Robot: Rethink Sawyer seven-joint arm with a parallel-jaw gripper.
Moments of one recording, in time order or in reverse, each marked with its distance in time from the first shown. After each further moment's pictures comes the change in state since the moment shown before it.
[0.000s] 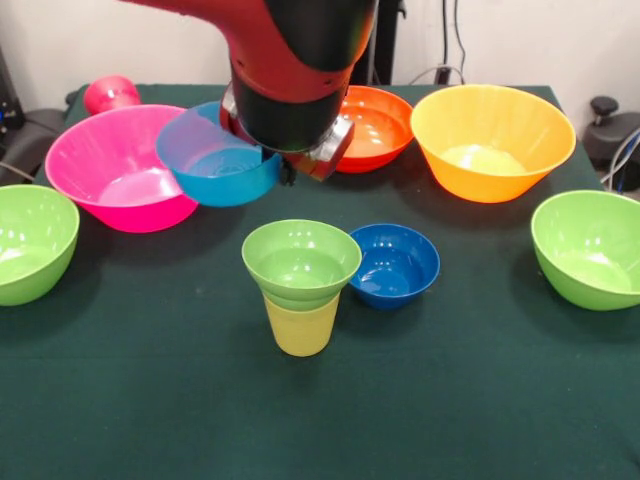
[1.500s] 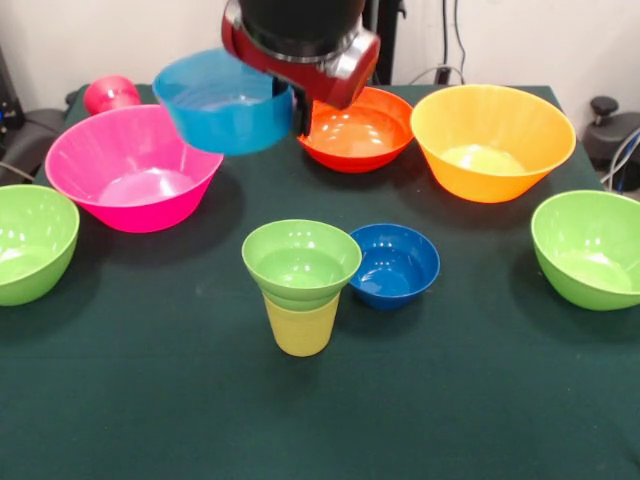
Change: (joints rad) arm 0.026 -0.088 -0.047 -0.008 0.089 0.000 0.000
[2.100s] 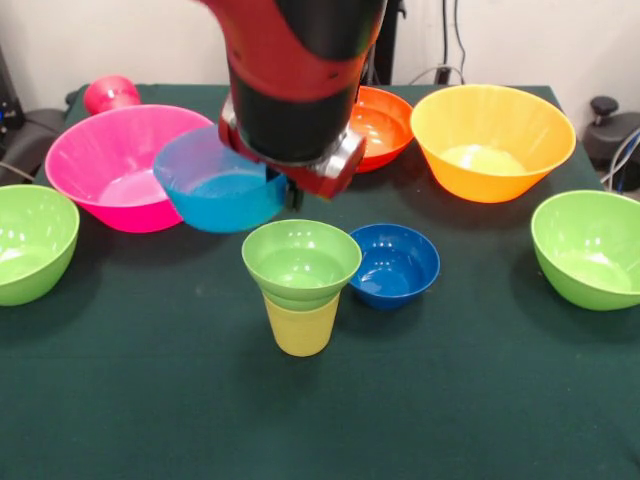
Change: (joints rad) arm 0.001 0.166 -0.008 -0.162 0.000 0.000 0.000
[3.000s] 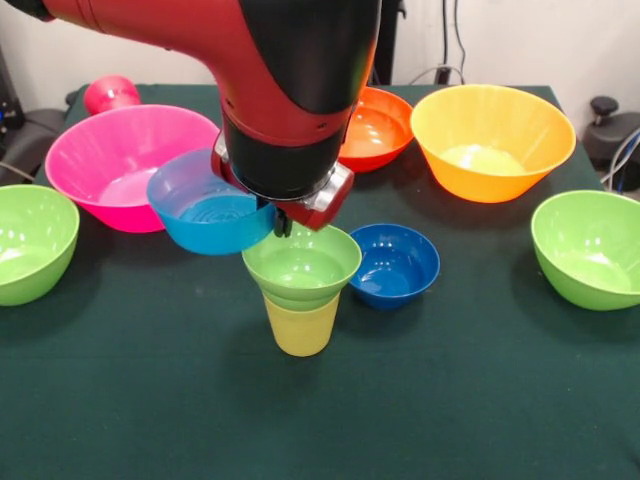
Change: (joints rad) arm 0.005 0.060 -0.031 -0.061 0.010 0.000 0.000
